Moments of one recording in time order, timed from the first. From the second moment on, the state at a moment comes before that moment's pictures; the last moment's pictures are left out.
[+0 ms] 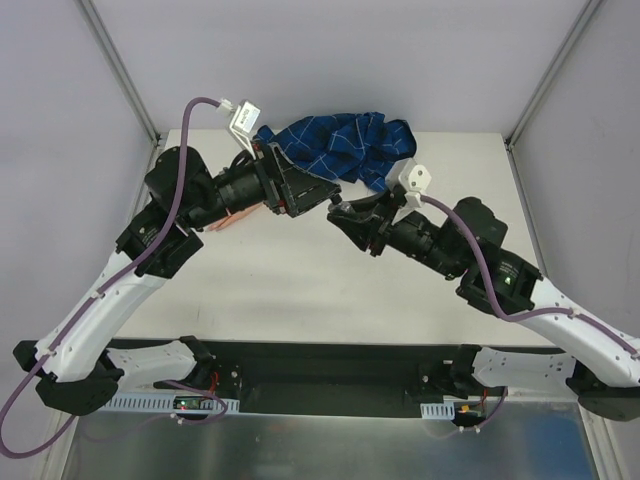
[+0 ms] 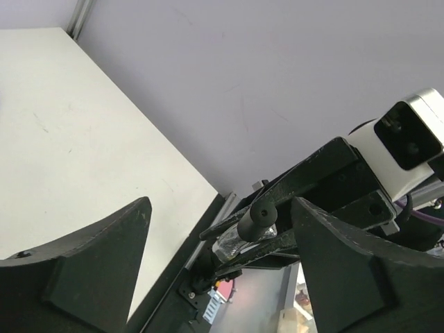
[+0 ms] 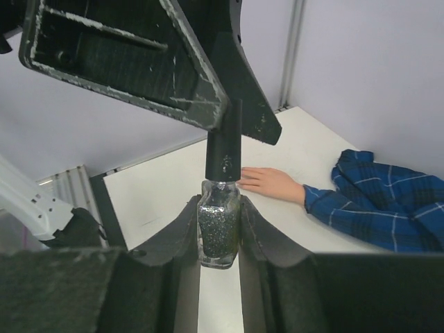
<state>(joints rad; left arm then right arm) -0.74 1.09 1.49 -0.34 0.35 -0.72 1.09 0.99 1.27 -0.19 0.01 0.01</state>
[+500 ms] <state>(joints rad) -0.81 1.13 1.50 -0.33 0.32 -0.72 1.25 1.07 1.33 -0.22 0.32 -0.14</state>
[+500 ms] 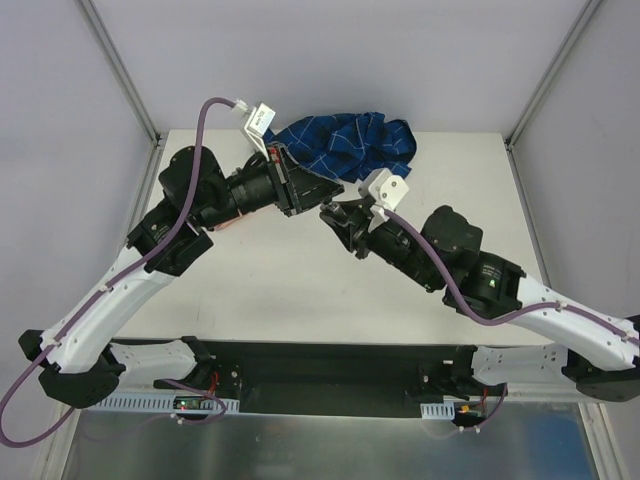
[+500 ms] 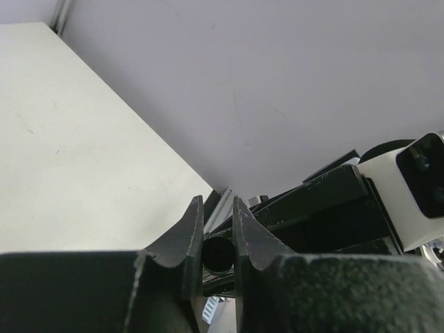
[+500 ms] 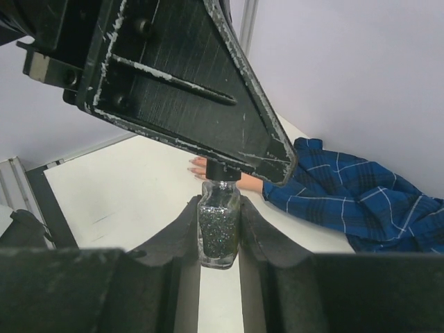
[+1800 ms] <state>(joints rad) -0.81 0.99 1.46 -0.24 0.43 -0.57 1.10 1.01 1.35 -0.30 -0.09 0.07</state>
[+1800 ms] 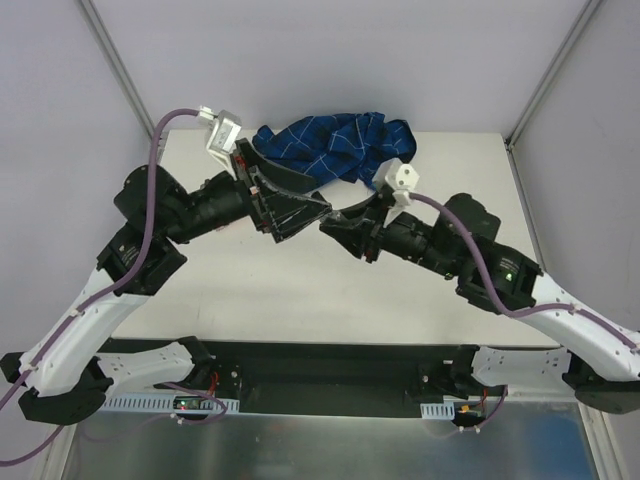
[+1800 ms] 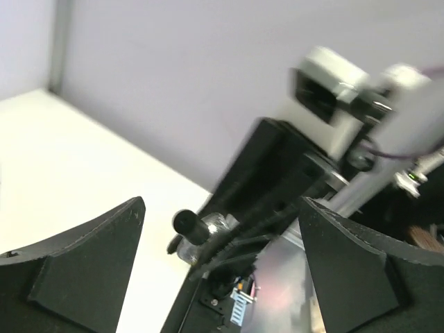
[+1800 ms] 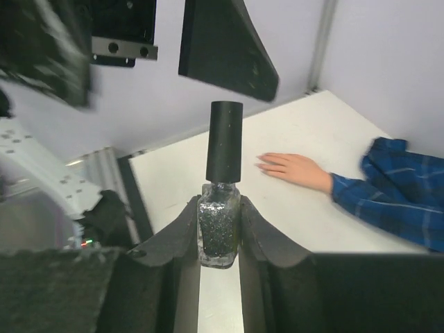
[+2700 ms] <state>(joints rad) -0.80 1.04 1.32 -0.15 0.38 -0.65 1.26 1.07 1.33 -0.23 0.39 -0.09</state>
